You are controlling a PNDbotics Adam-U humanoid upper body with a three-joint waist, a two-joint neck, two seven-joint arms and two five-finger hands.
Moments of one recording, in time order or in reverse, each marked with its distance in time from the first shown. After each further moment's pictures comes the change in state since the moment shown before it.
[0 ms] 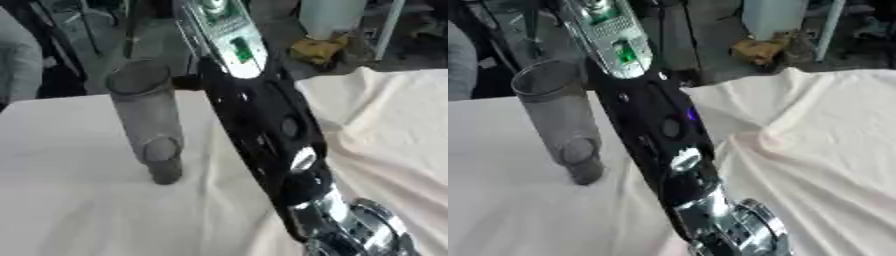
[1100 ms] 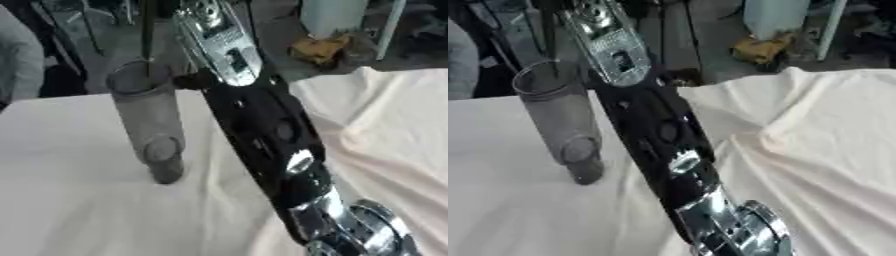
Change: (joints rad) left arm 0.000 -0.001 0.000 0.000 0.000 0.000 0.000; right arm 0.007 0.010 0.007 0.054 0.045 0.109 -0.020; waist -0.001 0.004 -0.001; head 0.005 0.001
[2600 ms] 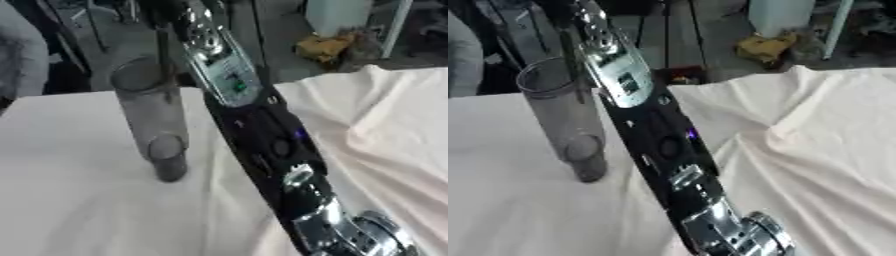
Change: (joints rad) left arm -0.002 -0.008 0.000 0.000 0.000 0.002 0.001; right arm 0.047 0.002 0.006 0.058 0.120 -0.010 0.027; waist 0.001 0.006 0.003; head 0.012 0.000
